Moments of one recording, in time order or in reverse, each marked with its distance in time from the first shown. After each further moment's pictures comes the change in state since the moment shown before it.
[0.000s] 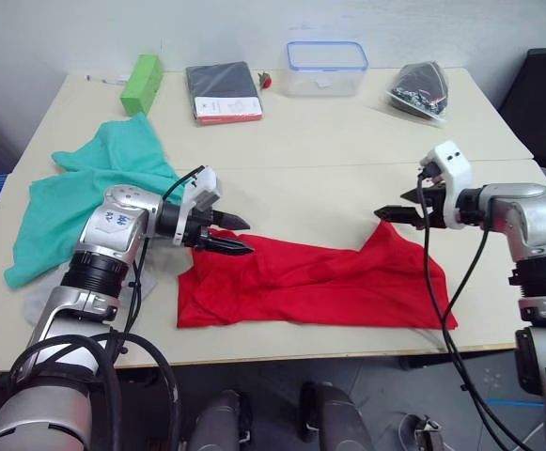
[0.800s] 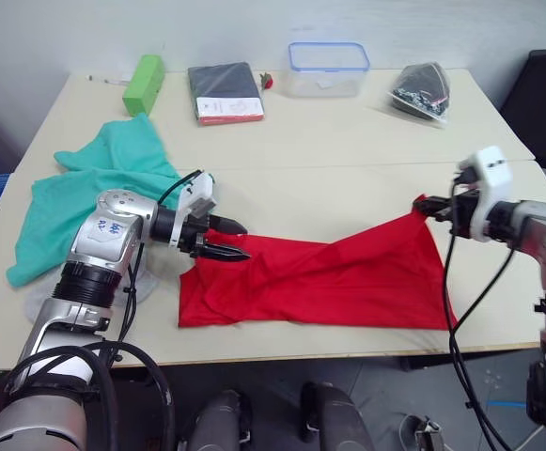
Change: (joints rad) left arm 0.068 0.021 0.010 -0.106 -0.001 0.006 0.001; right arm 0.409 -0.053 -0.392 -0.479 0.147 -0.081 -0.072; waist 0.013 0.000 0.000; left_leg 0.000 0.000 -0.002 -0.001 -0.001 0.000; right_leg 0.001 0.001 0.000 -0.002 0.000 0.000
